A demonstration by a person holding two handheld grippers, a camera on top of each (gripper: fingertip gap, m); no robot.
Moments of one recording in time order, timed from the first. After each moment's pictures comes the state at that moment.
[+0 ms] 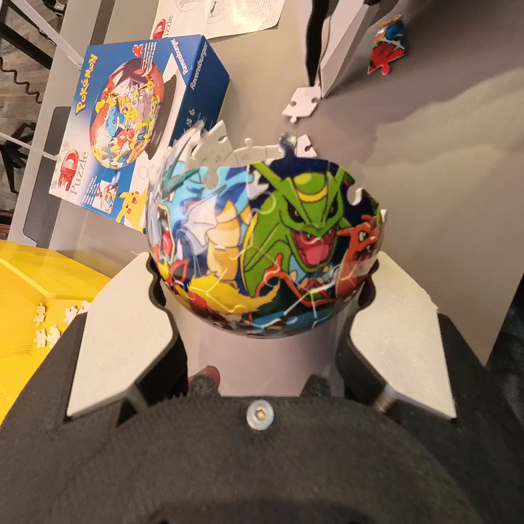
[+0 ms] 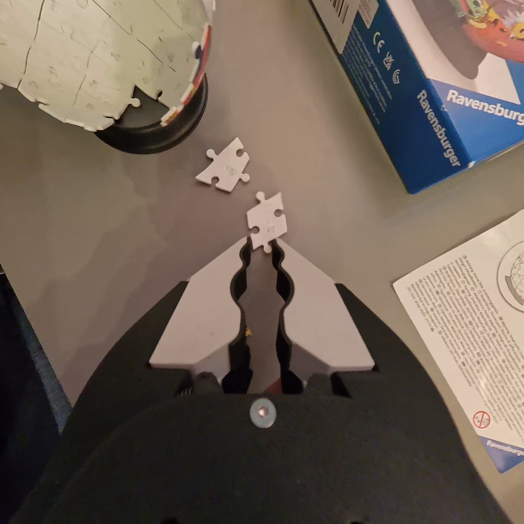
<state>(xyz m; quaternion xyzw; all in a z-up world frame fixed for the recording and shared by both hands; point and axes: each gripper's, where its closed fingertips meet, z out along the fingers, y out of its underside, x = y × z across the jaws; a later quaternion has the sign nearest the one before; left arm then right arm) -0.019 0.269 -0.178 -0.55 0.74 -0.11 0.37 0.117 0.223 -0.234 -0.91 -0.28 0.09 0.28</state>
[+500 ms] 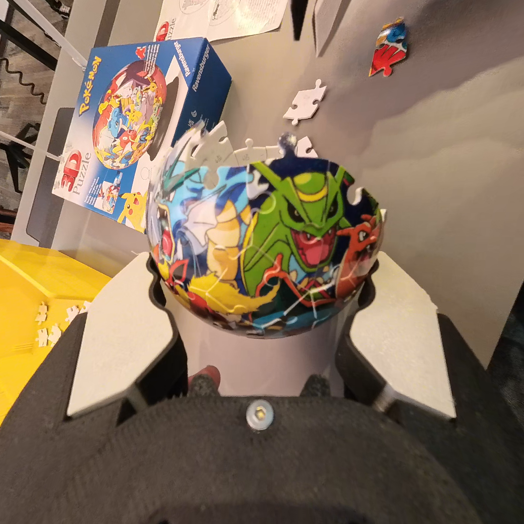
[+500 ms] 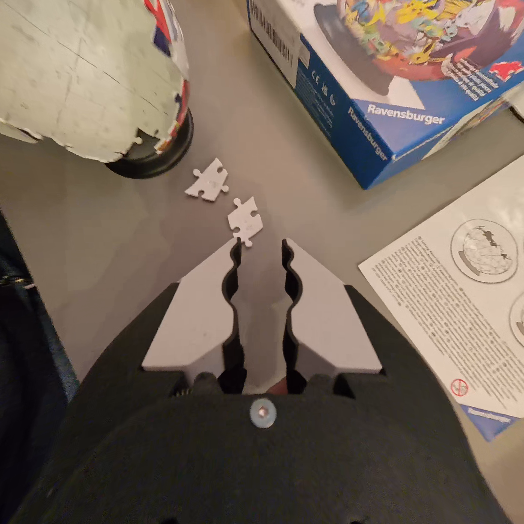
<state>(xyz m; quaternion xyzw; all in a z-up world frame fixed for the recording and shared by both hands) -0.018 0.269 -0.178 -0.55 0.74 -0.11 0.37 0.136 0.224 -0.207 -0.91 -0.23 0.11 0.33</state>
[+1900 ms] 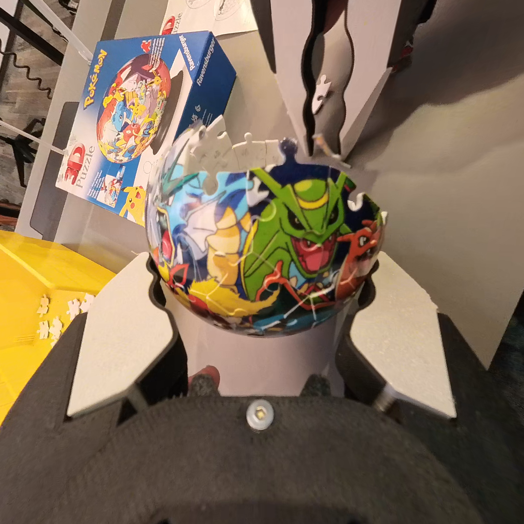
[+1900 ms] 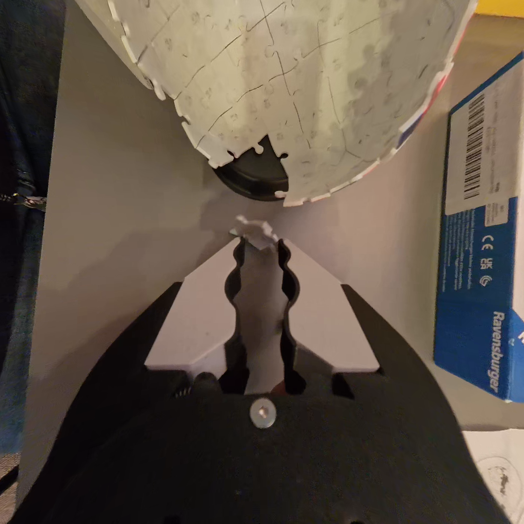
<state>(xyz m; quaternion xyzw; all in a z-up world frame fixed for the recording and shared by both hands) -0.022 0.270 -0.179 -0.56 0.73 -0.11 0.38 0.051 0.229 -0.233 -0.80 -0.53 0.13 0.27</state>
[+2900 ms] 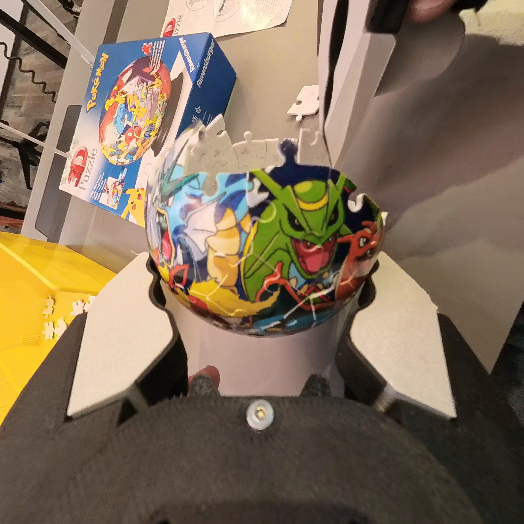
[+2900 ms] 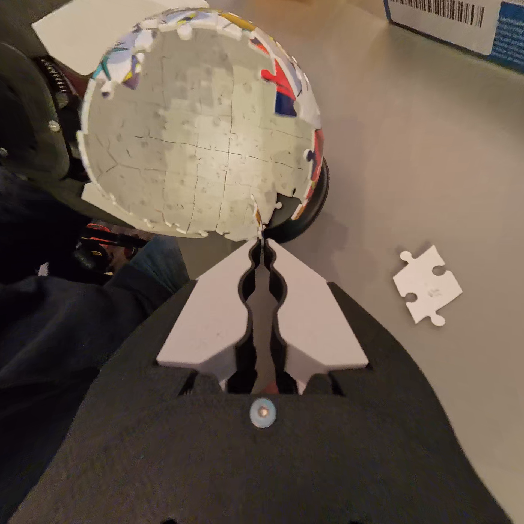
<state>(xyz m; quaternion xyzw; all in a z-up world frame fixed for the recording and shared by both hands) -0.021 0.269 -0.179 -0.55 0.73 -0.10 0.38 0.019 0.221 -0.198 -0.88 -0.10 0.38 0.27</state>
